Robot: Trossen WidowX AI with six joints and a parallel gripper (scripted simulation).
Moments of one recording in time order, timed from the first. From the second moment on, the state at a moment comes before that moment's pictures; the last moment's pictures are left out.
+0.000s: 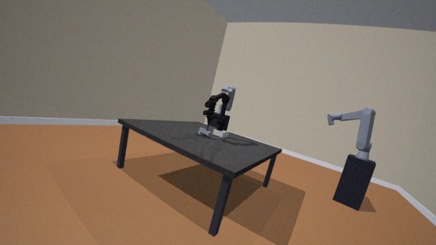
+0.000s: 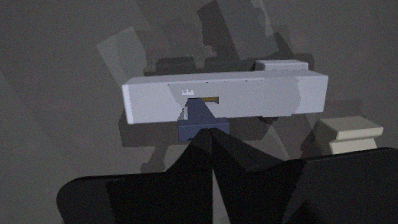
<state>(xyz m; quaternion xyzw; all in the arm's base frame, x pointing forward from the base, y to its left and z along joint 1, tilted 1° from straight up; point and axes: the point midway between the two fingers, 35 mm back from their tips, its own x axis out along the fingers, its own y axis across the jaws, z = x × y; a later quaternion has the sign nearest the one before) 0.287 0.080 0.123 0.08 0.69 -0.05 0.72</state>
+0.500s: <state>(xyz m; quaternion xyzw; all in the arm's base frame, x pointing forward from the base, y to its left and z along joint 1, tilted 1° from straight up) 0.286 0.085 0.112 0.08 0.69 -0.06 0.72</state>
